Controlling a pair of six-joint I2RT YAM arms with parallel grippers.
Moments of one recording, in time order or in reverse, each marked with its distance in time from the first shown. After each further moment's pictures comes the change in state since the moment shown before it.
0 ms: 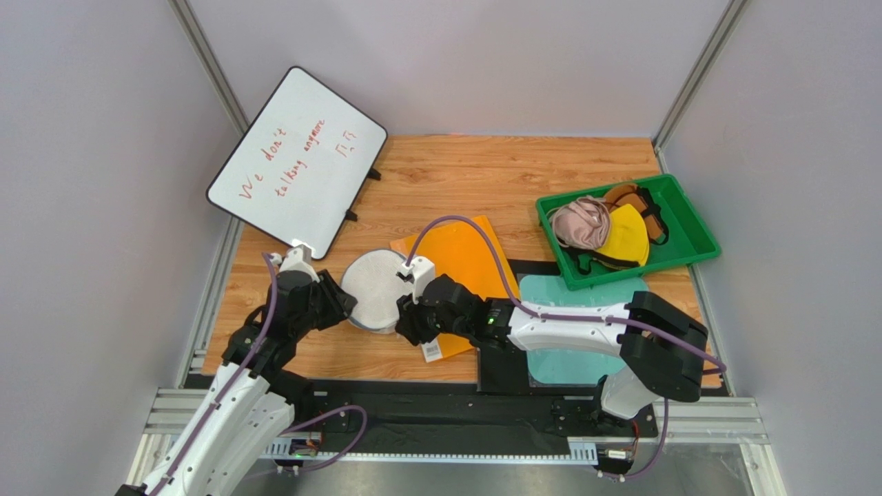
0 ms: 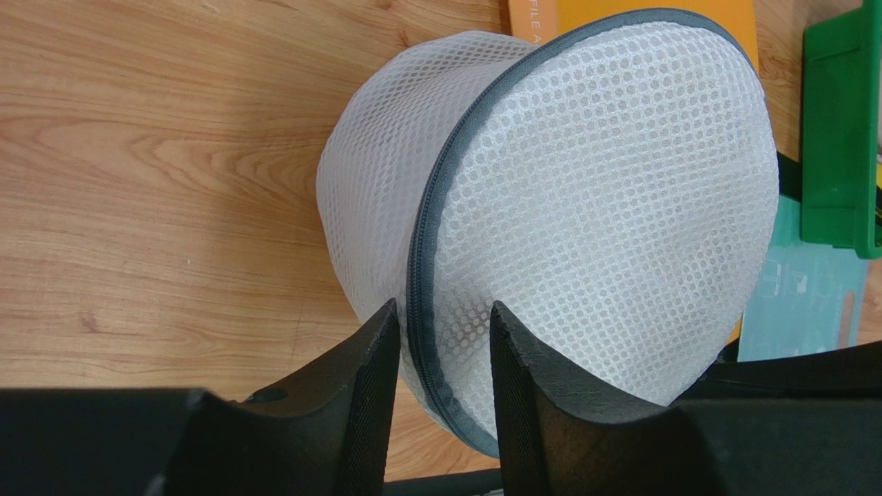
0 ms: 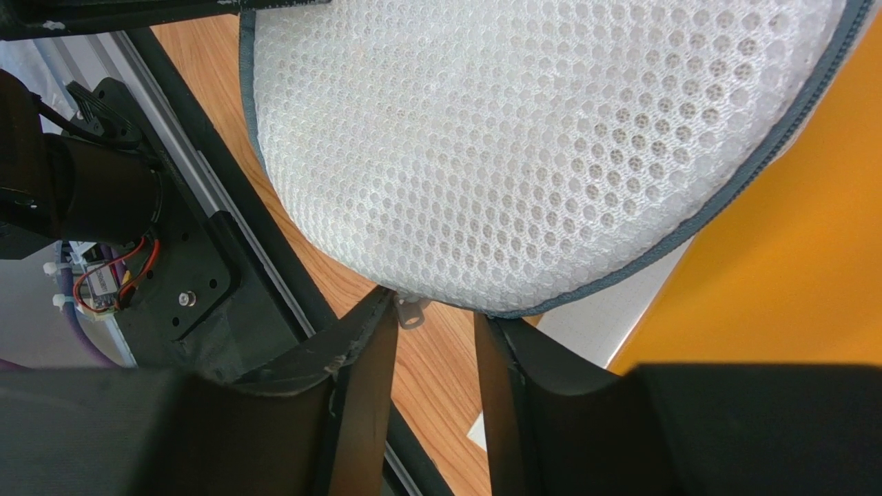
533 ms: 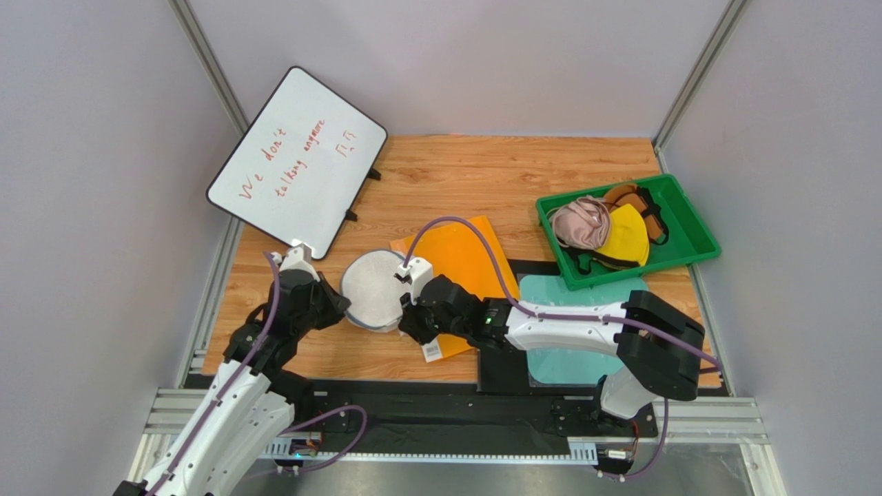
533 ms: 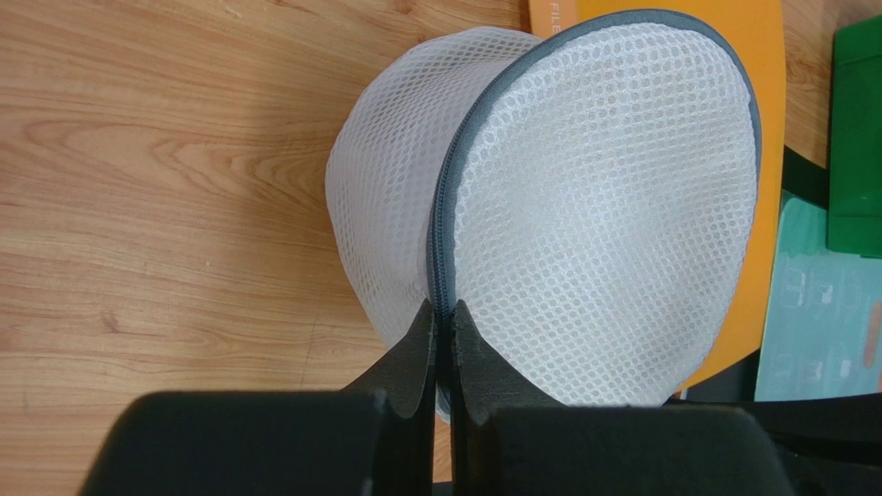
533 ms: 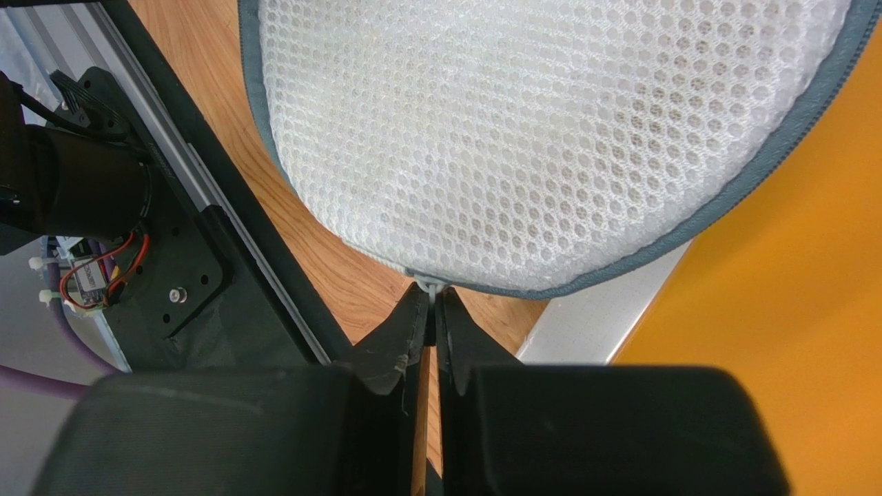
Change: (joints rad) left arm 0.000 0.017 0.001 0.000 -0.025 0.009; right arm 0.000 0.014 0.013 -0.016 0.004 -0.010
